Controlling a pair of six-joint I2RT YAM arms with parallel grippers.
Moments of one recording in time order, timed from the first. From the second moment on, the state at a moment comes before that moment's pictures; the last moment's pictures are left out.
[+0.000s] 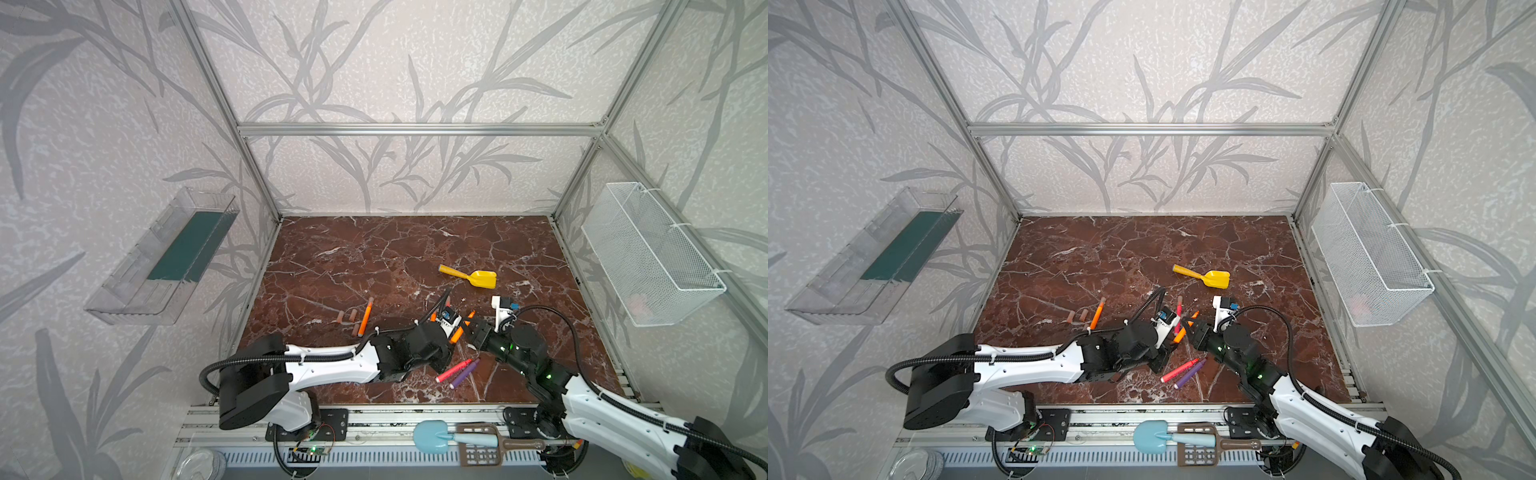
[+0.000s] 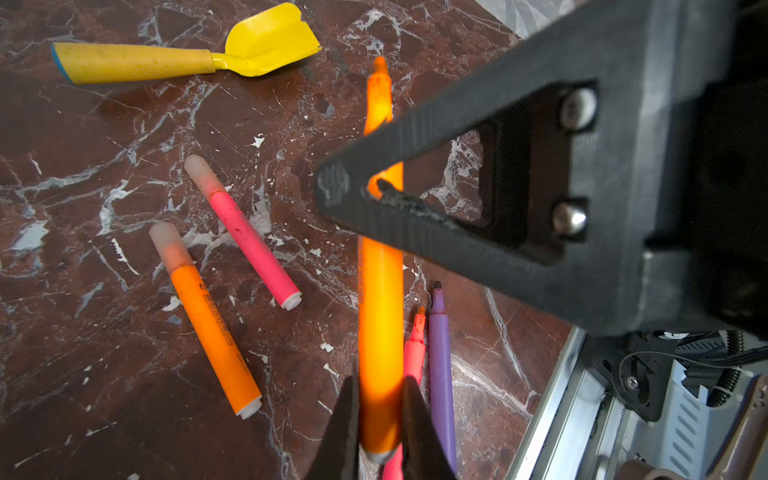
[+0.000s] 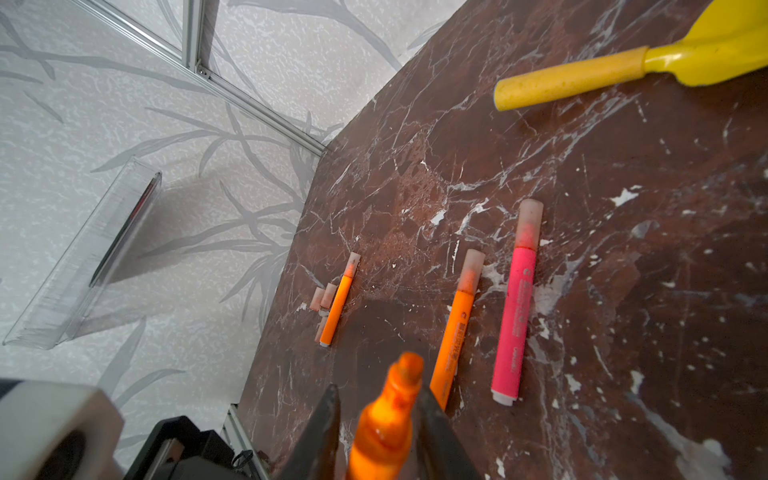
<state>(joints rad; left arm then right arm) -1.19 1.45 0.77 0.01 -0.14 -0.40 0.73 0.76 0.15 0.37 -0.02 0.96</state>
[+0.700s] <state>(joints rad) -1.19 1.47 0.80 0.04 -0.14 -0.39 0.88 0.70 0.16 0.38 0.08 1.05</state>
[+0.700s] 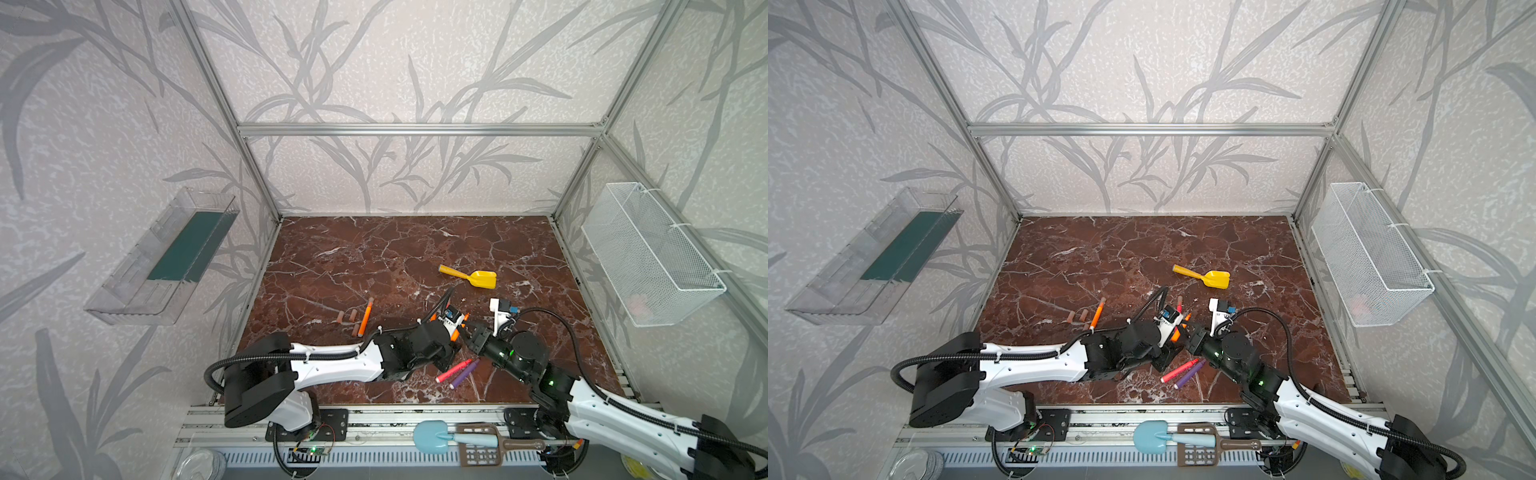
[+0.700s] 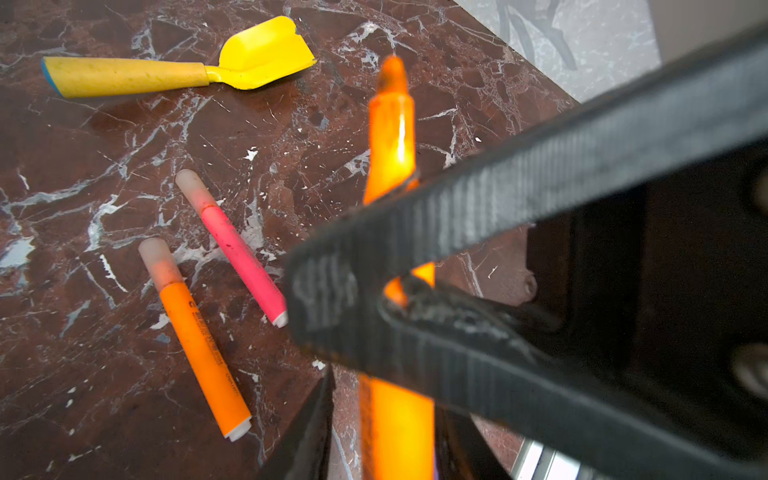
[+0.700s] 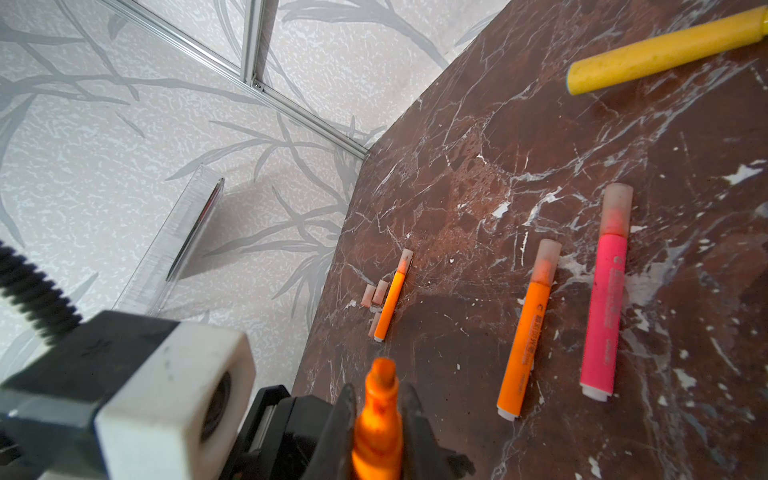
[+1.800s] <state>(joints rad) -0.72 0.95 0.80 -0.44 -0.34 -0.58 0.94 0.88 0.35 0.25 0.15 0.96</state>
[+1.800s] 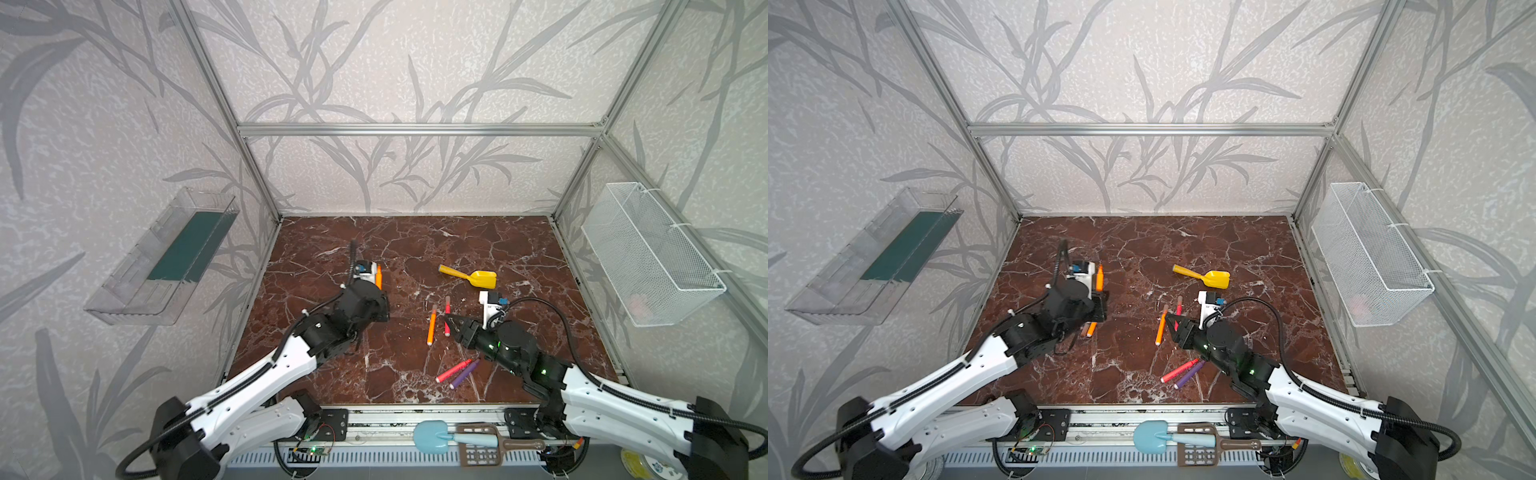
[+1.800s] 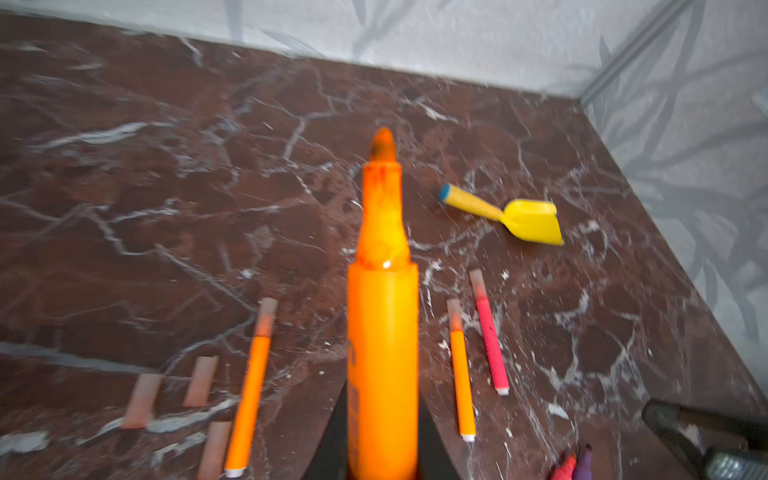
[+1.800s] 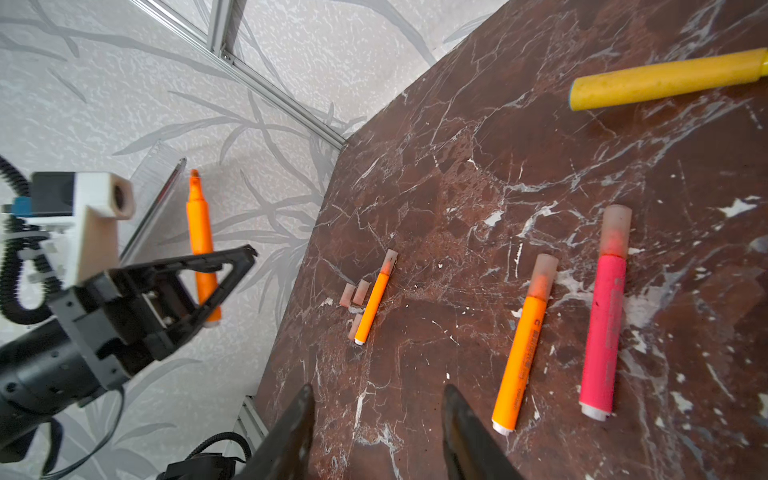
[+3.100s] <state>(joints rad) -0.34 0.59 0.50 -0.46 -0.55 -0.60 1.15 2.20 1.61 -0.28 0.07 0.60</state>
